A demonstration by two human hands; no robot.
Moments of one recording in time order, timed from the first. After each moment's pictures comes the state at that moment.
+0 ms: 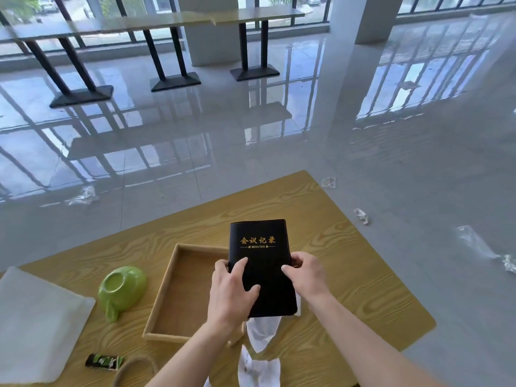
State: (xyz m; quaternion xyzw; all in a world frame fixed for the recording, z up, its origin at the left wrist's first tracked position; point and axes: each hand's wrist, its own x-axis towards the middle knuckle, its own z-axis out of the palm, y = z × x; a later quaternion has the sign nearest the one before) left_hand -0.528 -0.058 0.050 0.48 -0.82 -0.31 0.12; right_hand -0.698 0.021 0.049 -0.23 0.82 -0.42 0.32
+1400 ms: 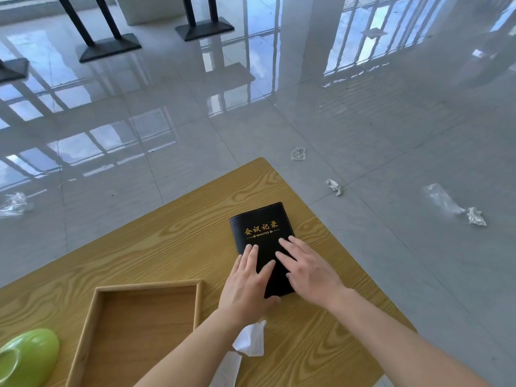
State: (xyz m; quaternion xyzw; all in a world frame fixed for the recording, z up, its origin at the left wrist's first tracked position) left_hand -0.702 -0.080 -0.029 0.21 -0.96 -0.16 -0.05; right_hand -0.857 0.039 -0.023 -0.59 0.80 -0.08 0.11
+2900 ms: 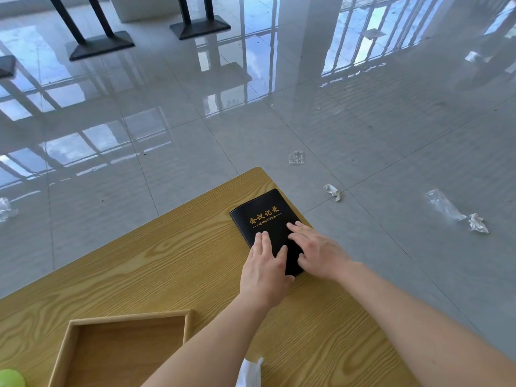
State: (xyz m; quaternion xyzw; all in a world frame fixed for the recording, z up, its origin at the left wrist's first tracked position) left_hand -0.798 -0.100 -0.034 0.25 -0.95 -0.18 -0.05; right_hand -0.955 -0.010 -0.036 -0.55 0.81 -0.10 0.17
